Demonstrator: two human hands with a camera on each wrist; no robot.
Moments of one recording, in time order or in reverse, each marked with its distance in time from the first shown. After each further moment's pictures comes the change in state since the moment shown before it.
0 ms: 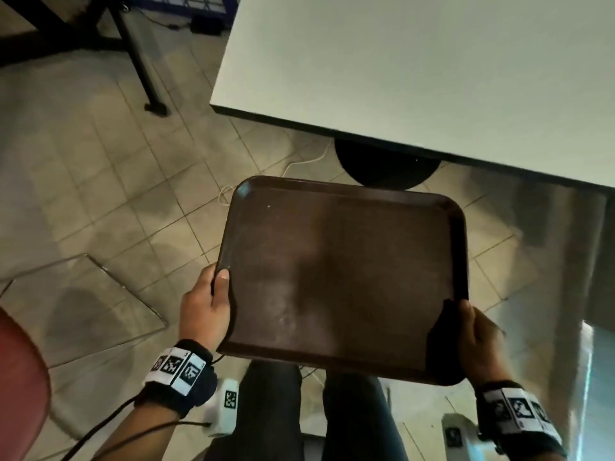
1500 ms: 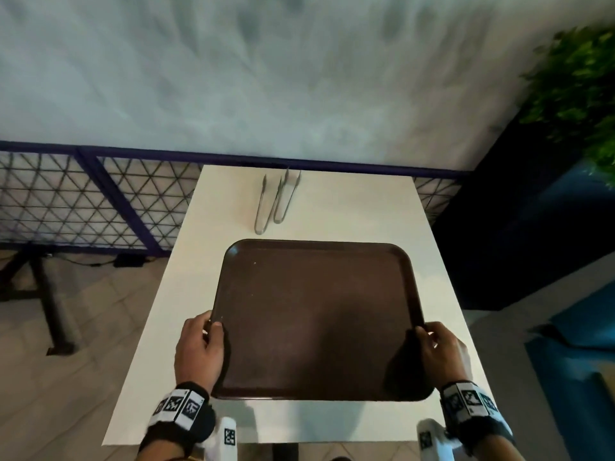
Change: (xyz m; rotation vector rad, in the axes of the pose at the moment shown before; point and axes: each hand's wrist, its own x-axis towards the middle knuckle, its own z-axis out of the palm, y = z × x) left_hand 0.192 0.419 0.008 -0.187 0.177 0.419; right_hand 0.225 -0.238 -0.291 -0.048 0.446 -0.086
